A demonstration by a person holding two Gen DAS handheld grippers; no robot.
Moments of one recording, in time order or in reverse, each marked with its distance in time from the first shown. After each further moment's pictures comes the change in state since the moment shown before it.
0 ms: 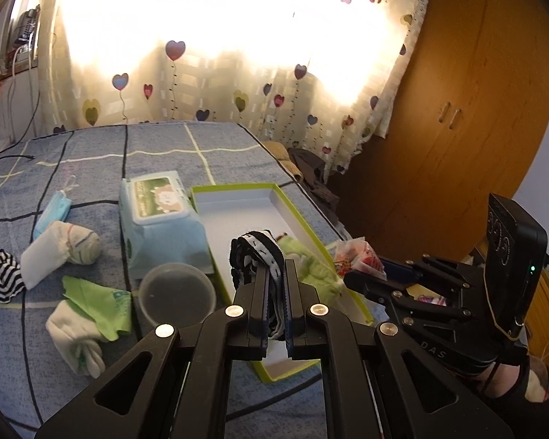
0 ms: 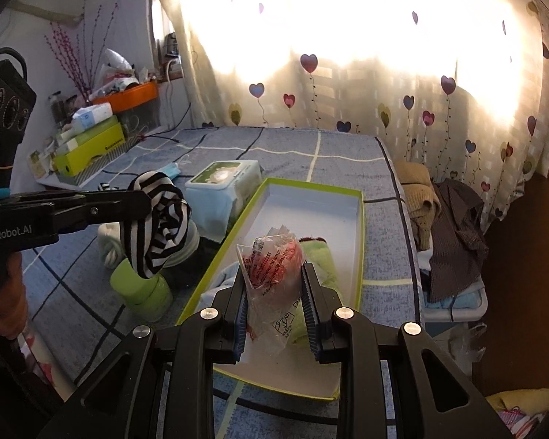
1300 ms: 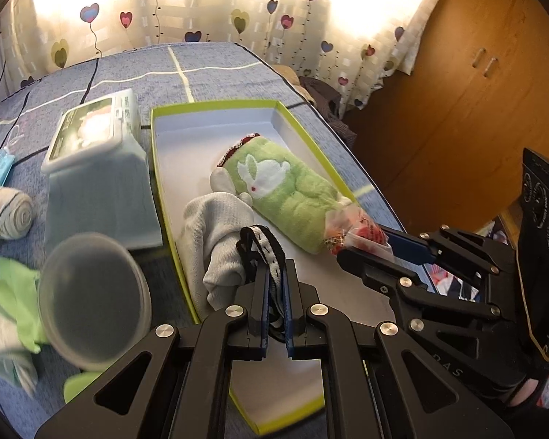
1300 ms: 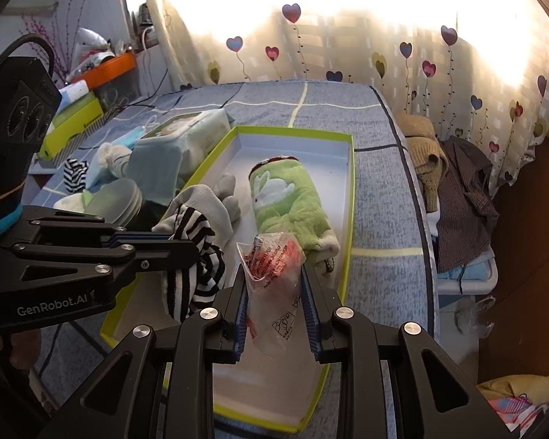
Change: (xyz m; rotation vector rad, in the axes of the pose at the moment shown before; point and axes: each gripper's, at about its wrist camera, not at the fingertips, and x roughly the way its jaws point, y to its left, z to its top) left arm 0.121 -0.005 -0.009 -0.018 0.265 0.047; right arm 0.067 -0.040 -0.013 0.044 0.142 0.013
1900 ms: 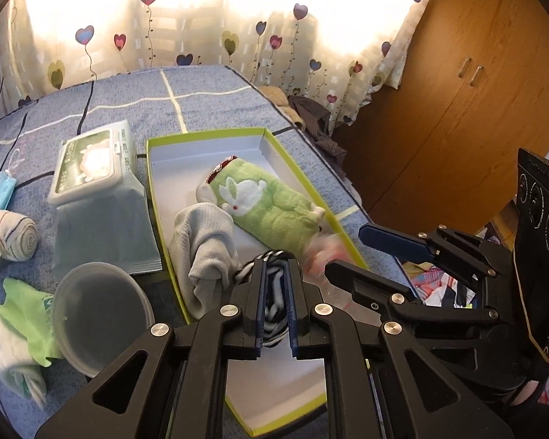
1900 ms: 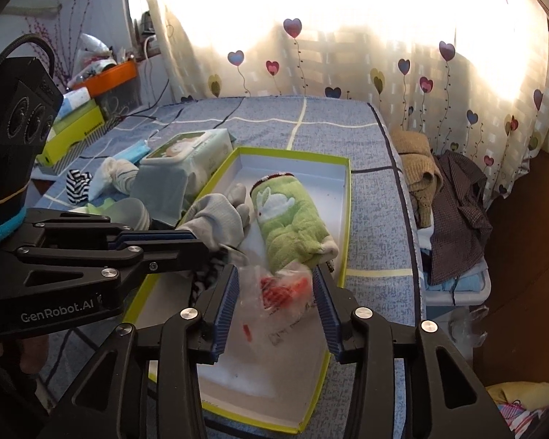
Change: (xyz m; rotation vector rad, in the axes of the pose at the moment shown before) left arm -0.022 -0.008 0.006 0.032 -0.074 -0.025; right arm -0.018 0.006 0.012 -0.016 -0.042 -0.019
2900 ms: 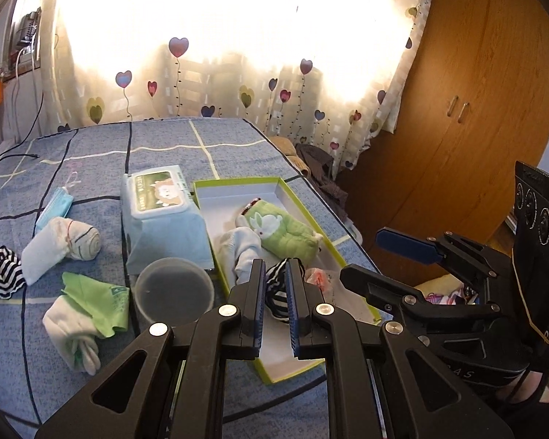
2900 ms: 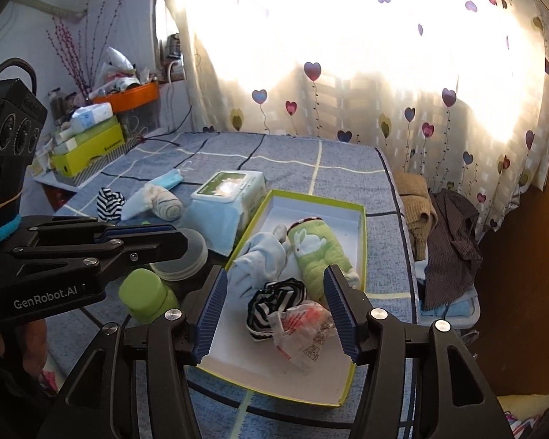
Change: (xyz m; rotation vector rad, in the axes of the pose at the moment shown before) left arm -0.091 0.013 -0.024 -0.016 -0.194 0.033; right arm -0.058 0.054 0.009 -0.059 -0.113 -0.019
